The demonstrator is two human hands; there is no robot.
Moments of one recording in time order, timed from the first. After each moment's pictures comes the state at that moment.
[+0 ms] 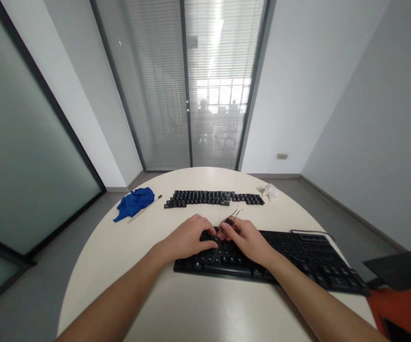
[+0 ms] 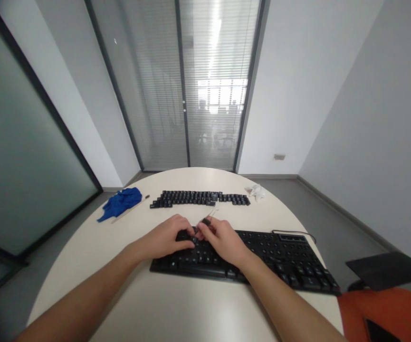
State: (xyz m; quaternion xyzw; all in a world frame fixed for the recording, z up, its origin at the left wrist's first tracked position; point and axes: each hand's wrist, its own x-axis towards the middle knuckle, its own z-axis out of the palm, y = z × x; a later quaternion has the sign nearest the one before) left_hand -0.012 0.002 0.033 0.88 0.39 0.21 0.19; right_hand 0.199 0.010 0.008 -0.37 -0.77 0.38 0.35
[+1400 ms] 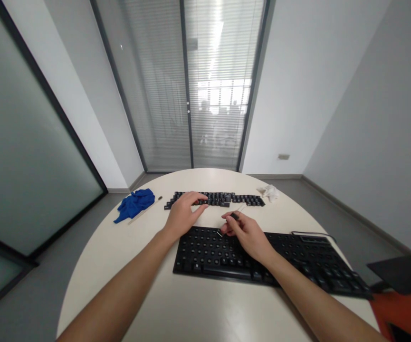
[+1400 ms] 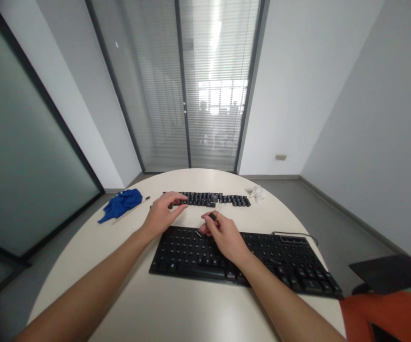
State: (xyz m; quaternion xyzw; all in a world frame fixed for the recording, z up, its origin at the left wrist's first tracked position) left_hand -0.018 0.048 0.030 0.80 0.42 0.43 0.02; right_hand 0.201 0.019 0.000 -0.42 -0.67 0.44 0.42
